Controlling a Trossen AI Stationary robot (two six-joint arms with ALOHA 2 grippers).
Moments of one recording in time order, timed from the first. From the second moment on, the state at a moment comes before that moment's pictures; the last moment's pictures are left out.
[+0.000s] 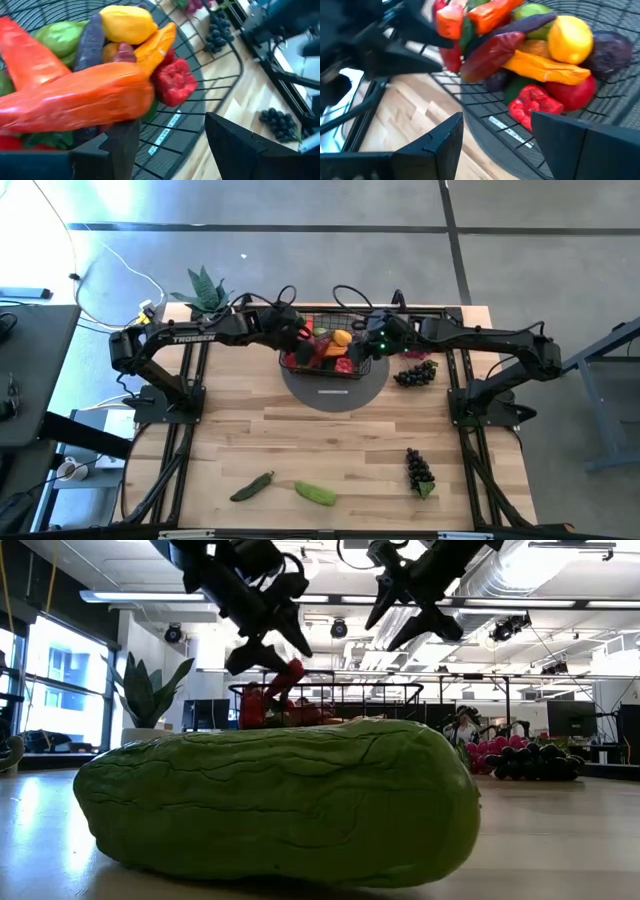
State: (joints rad) left arm 0.50 1.52 1.09 -0.33 0.19 -0.58; right arm -0.25 1.40 1.18 -0.57 0.03 0.90
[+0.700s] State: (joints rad) left arm 0.50 1.52 1.31 -0.51 0.21 -0.18; right arm -0.30 1.37 1.18 -0.66 0.25 1.04
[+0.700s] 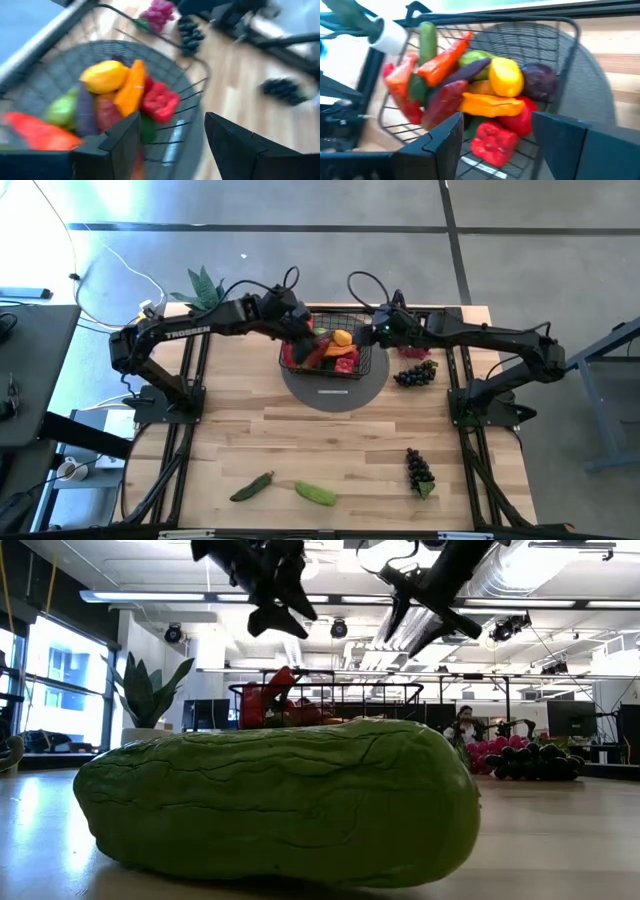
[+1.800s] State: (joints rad) left arm 0.68 1.52 1.37 -0.68 -0.13 0.04; right arm -0.69 1.38 1.18 -1.00 0.08 0.42
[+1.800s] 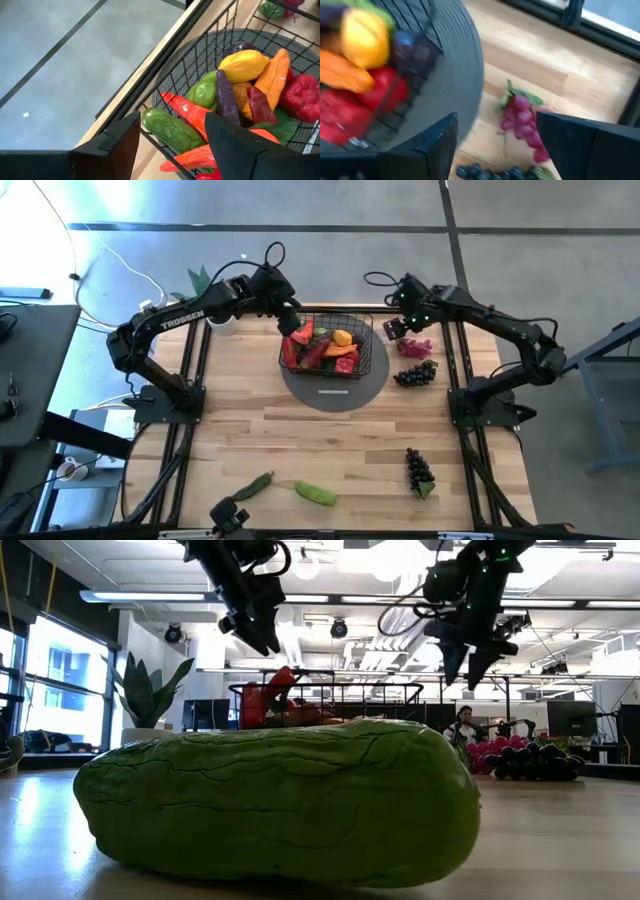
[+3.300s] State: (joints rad) left arm 0.71 1.52 1.37 -0.62 -0.15 0.01; right arm -0.84 1.84 1.18 -1.20 0.23 0.24
